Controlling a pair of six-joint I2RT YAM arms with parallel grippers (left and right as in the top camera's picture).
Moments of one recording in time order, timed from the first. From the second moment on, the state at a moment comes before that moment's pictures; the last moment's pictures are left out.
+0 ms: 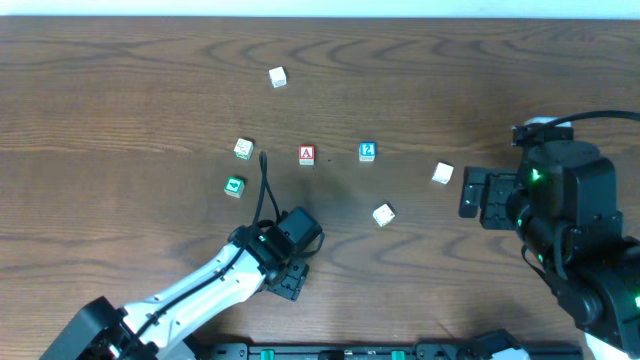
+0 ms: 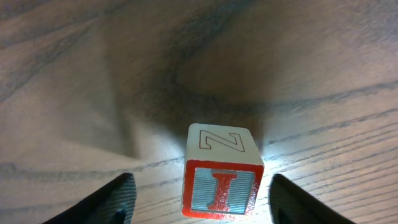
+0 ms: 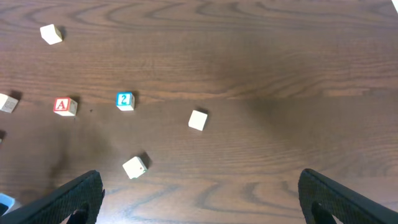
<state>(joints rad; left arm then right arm) -0.79 1.41 0.68 -0.76 0.00 -0.38 0.32 1.00 1.43 -1.23 0.27 0.27</state>
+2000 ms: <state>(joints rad) -0.65 1.95 1.59 -0.89 -0.08 -0.25 0.32 1.00 1.43 -1.25 0.27 0.27</state>
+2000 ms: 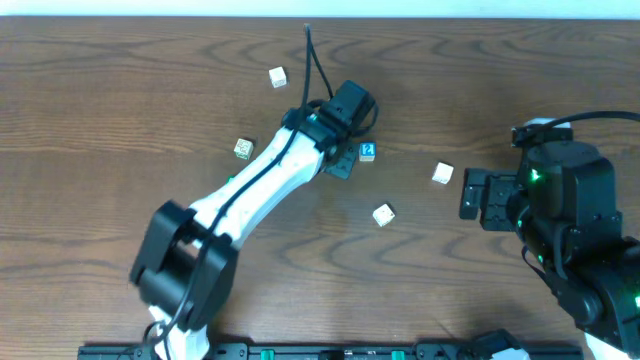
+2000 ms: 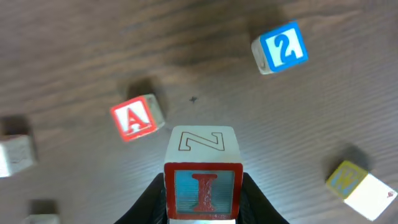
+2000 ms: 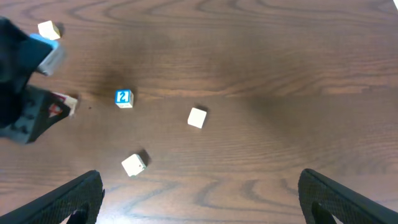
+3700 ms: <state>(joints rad) -0.59 2.16 1.64 -0.83 -0.02 -0.49 0.32 1.00 1.43 -1.32 0.27 0.29</state>
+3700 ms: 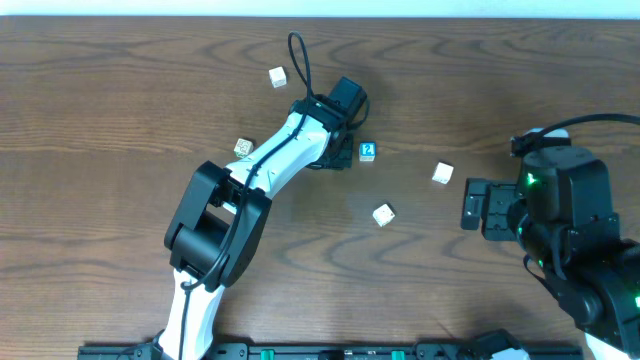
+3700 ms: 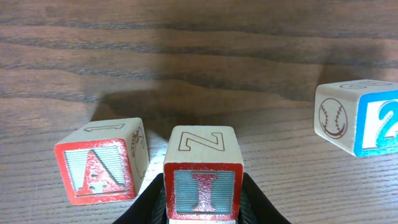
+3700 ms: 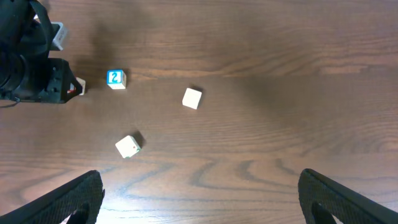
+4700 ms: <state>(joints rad) -0.59 2.16 1.64 -0.80 -0.01 -0.49 0.32 1.00 1.43 -1.32 0.29 0.29</state>
